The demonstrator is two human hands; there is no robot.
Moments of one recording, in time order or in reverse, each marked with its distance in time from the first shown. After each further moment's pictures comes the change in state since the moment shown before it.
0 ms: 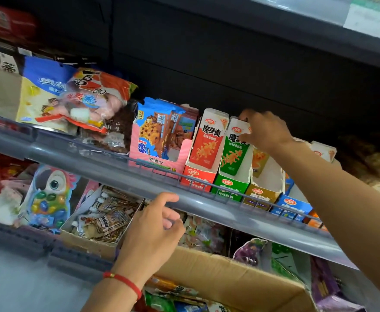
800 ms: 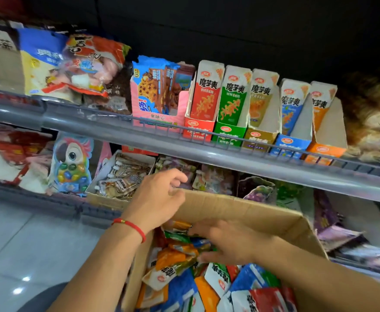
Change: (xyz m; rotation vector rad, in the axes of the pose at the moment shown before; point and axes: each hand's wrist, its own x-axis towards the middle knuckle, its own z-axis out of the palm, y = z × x) left_hand -0.031 -0.019 -0.003 0.256 -0.172 0.096; right_hand -0.285 -0.093 0.104 0.339 -0.746 -0.596
